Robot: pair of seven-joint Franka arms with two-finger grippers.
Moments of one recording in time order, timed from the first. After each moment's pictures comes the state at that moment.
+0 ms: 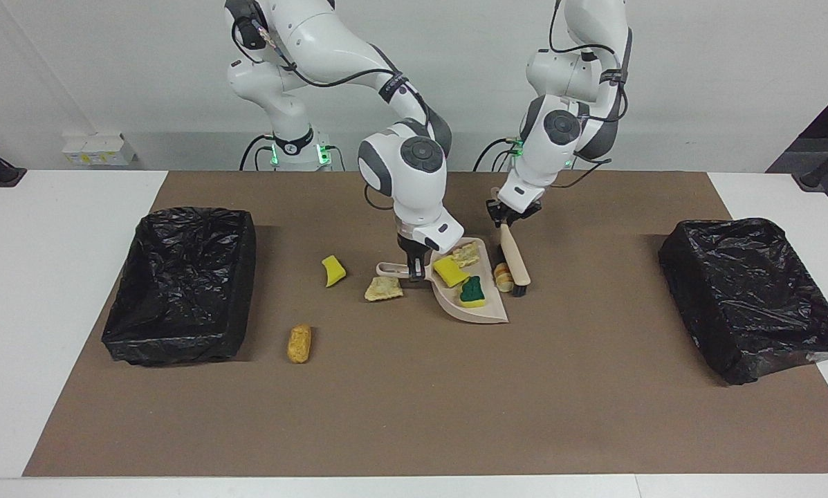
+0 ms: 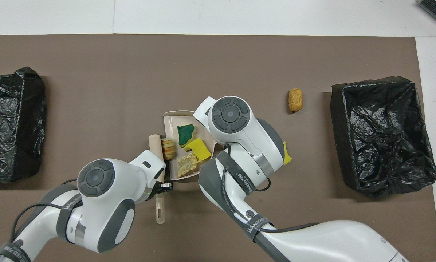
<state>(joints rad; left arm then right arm) -0.56 -0.10 0.01 -2.42 -0.24 2.27 -0.42 0.45 0.43 0.15 -1.65 -0.12 2.07 -1.01</state>
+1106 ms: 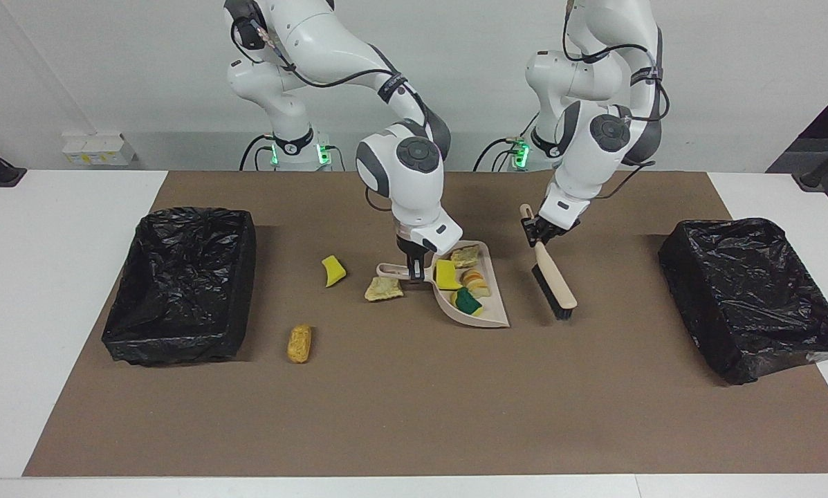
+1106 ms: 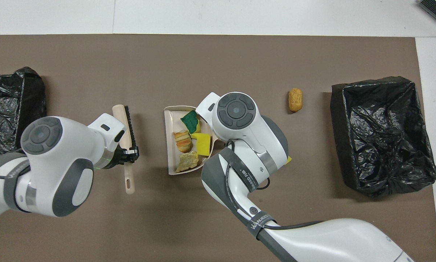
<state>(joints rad) -0.34 -0.05 0.04 -2.19 -0.11 2.08 -0.40 0.43 0.42 0.14 -1.64 -0.09 2.09 -1.00</state>
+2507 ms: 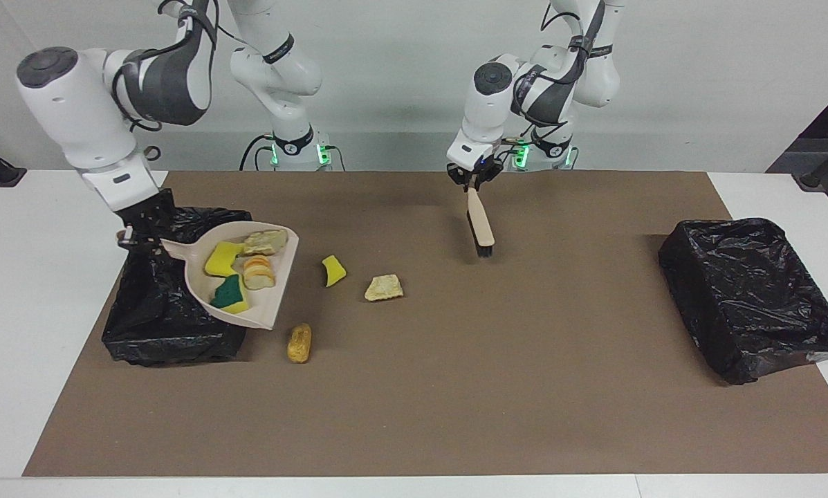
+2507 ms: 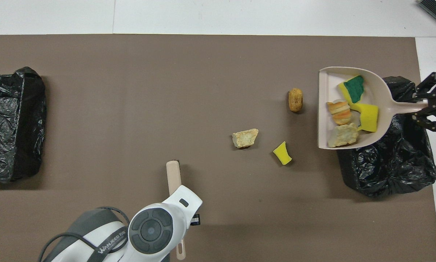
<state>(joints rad) -0.82 -0.24 0.00 -2.45 -0.13 2.11 -0.79 -0.34 0.09 0.13 -1.72 -0.02 1.89 -1.68</state>
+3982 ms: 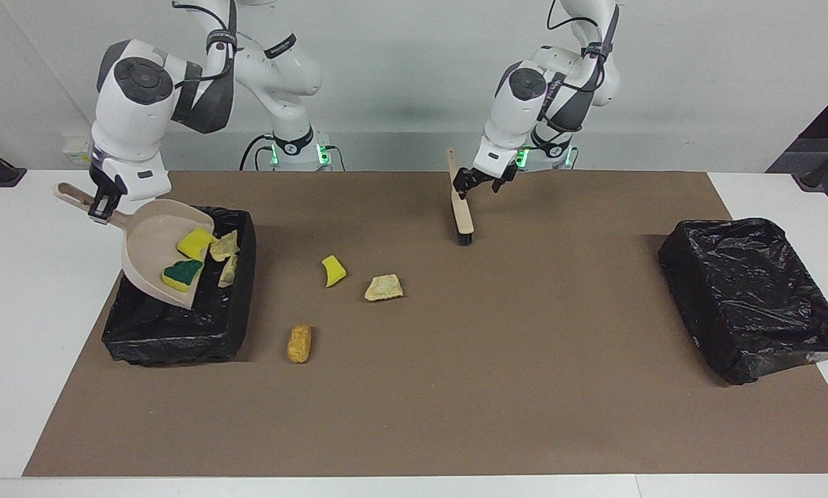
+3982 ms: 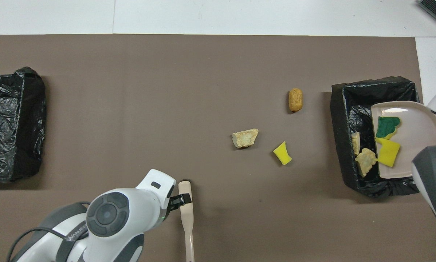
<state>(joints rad) -0.67 -0.25 0.04 -2.45 -0.17 2.19 -0.79 -0.26 -0.06 0.15 -1.95 -0.70 1.89 -1.46</state>
